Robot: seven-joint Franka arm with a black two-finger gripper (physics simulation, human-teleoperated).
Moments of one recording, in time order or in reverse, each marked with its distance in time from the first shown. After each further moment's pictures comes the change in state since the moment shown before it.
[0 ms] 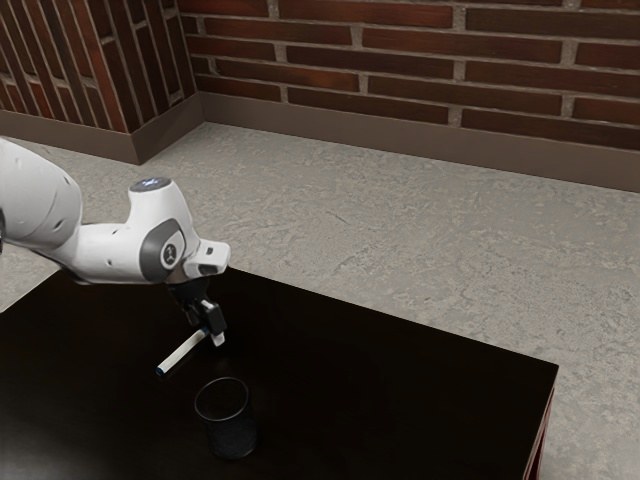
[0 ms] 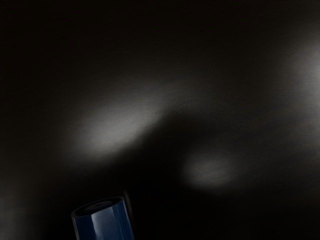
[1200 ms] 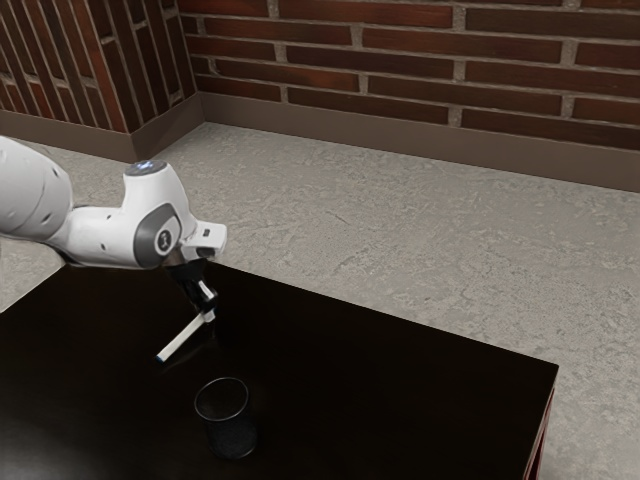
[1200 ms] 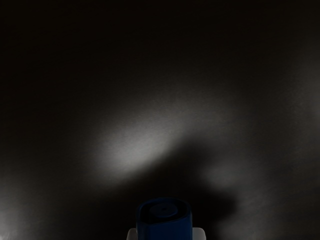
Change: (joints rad) arm 0.010 -0.030 0.004 0.026 0.066 0.011 -0.060
